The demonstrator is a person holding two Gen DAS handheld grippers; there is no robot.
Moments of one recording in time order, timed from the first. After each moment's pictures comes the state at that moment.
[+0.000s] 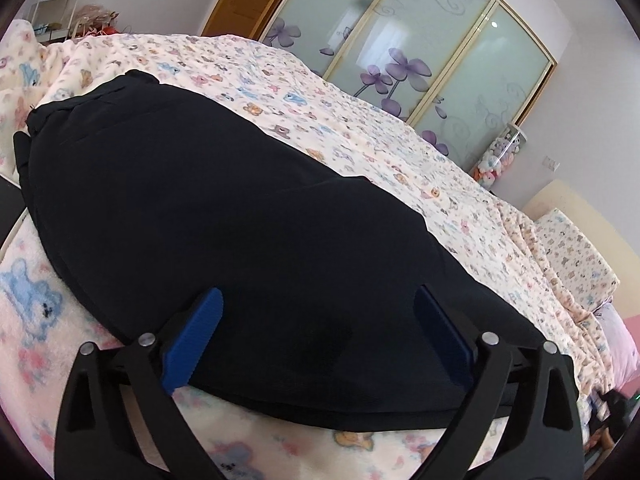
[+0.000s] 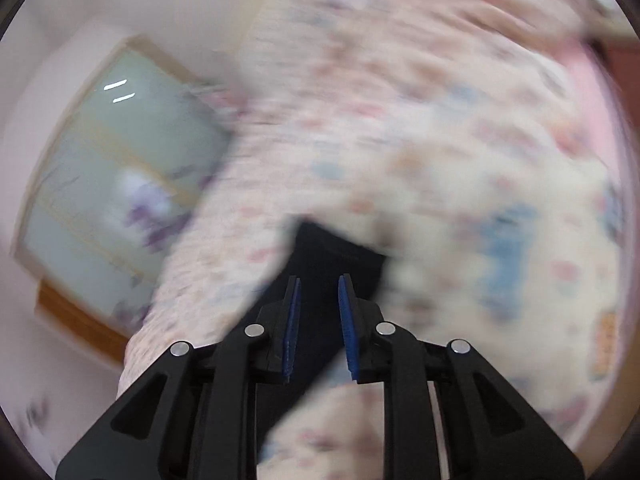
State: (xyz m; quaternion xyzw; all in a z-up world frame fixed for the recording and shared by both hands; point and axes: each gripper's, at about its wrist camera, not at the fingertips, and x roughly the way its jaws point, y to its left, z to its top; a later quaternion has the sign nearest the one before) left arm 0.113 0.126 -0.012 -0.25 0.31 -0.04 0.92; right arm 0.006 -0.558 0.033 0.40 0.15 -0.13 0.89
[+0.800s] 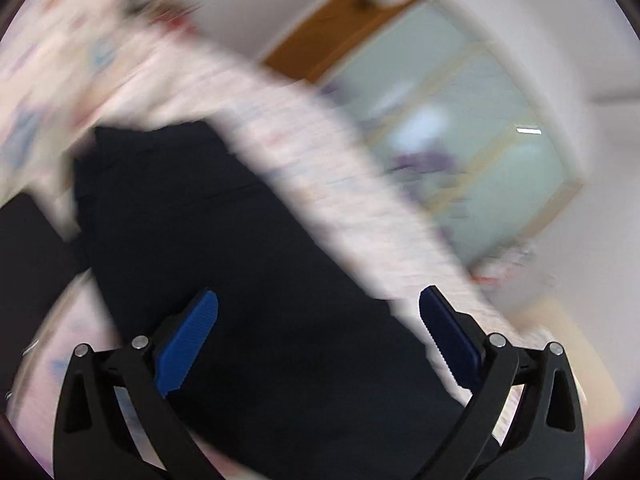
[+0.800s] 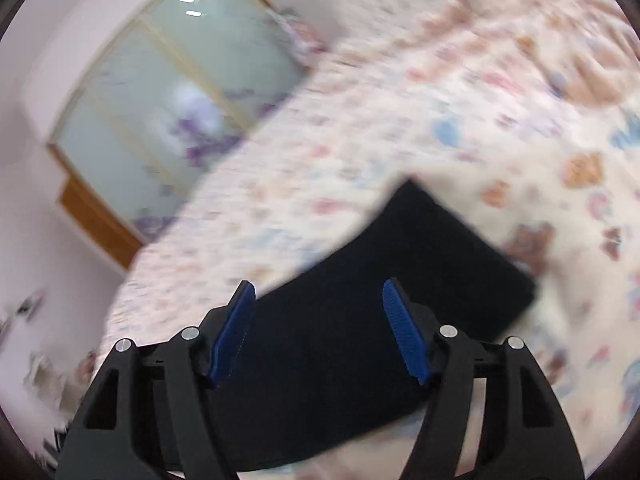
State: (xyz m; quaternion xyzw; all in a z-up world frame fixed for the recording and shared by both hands) left arm 0.120 0.220 -0.015 -0.41 0.23 0.04 0.88; right arm 0.081 -0.603 -0.013 0.38 0.29 -0.15 0.87
